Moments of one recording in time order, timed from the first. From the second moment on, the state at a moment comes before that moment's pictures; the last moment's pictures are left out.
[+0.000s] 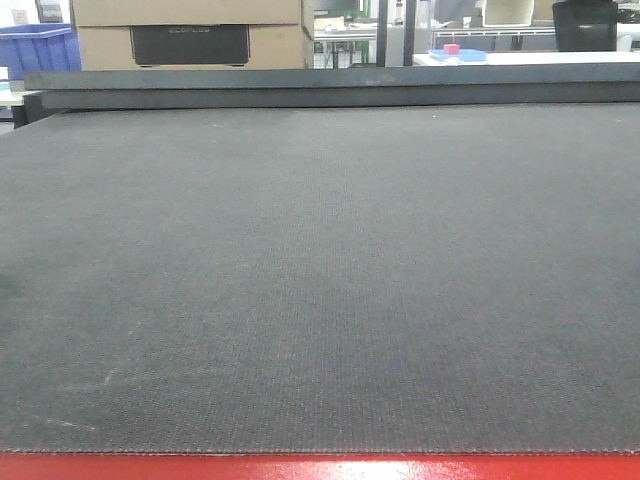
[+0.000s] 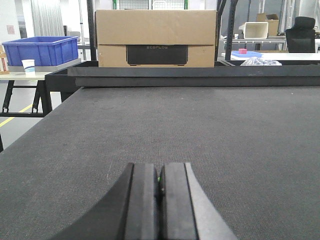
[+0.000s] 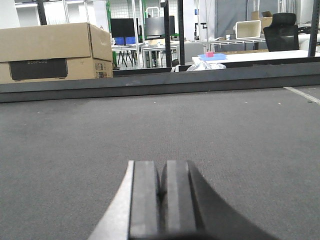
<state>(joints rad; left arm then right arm) -0.02 0.01 0.00 -0.02 0.02 0.05 -0.07 0.00 0.00 0.10 0.01 0.02</state>
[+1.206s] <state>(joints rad) -0.02 0.02 -0.25 -0.02 0.28 0.05 -0.07 0.00 -0.20 0.07 0.12 0.02</state>
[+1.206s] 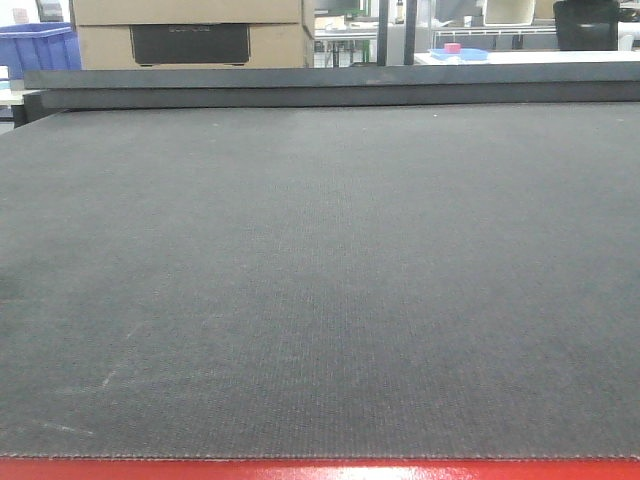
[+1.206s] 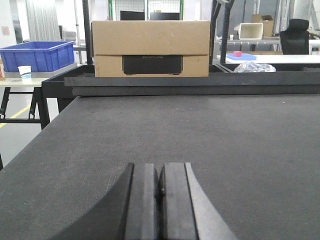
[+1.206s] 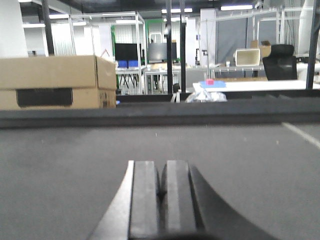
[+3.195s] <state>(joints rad) -0.02 1.23 -0.94 -0.09 0.91 -0.15 -0.07 1.70 -1.12 0.08 0.96 0.23</state>
